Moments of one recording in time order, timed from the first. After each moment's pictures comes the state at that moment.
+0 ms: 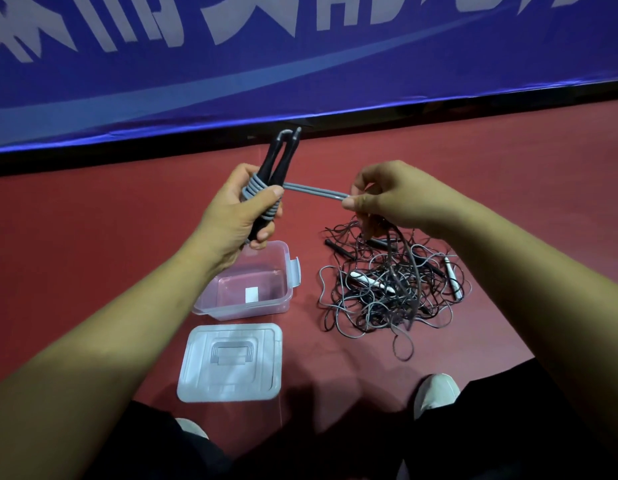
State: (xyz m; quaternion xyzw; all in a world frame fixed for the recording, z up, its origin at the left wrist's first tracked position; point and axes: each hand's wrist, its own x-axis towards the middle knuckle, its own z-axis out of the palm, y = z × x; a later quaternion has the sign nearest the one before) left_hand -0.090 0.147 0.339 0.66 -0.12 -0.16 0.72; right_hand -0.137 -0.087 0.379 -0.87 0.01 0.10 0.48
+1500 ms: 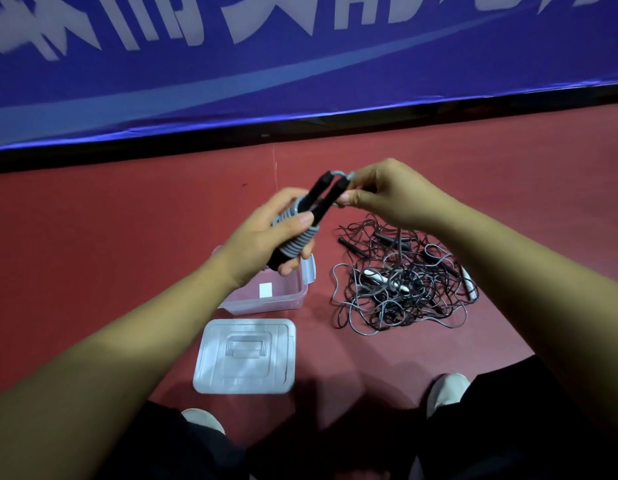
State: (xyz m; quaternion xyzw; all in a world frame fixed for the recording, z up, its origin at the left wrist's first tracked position) left_hand -0.119 0.172 0.335 0.65 -0.25 -0.25 0.67; right_hand -0.126 -0.056 0.372 -0.92 -0.11 0.02 0.37
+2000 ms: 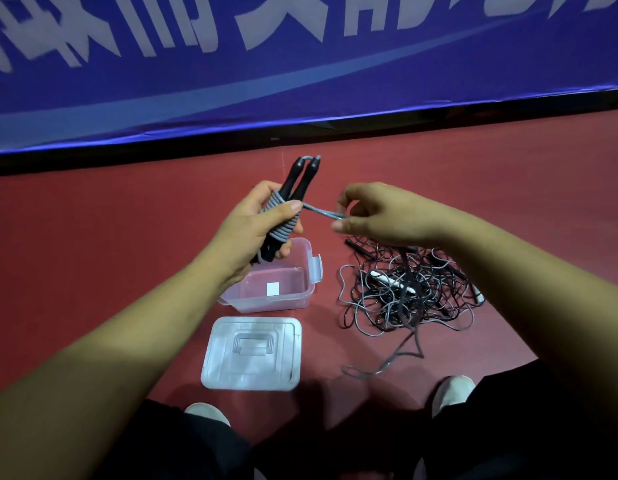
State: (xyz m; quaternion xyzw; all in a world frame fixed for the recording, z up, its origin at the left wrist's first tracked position) left_hand -0.119 0.184 0.339 0.67 -0.11 -0.18 0.72; right_hand -0.144 -0.040 0.373 -0.92 -0.13 0.12 0.34
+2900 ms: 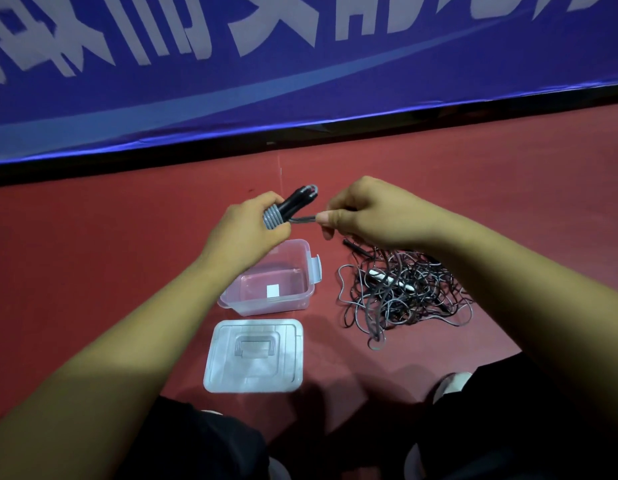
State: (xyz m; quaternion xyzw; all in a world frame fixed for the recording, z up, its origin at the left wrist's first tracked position) left_hand -0.110 0.197 0.337 0.94 -0.18 0.01 0.30; right_hand -0.167 -0.015 0.399 -0.90 -0.13 0.11 0.39
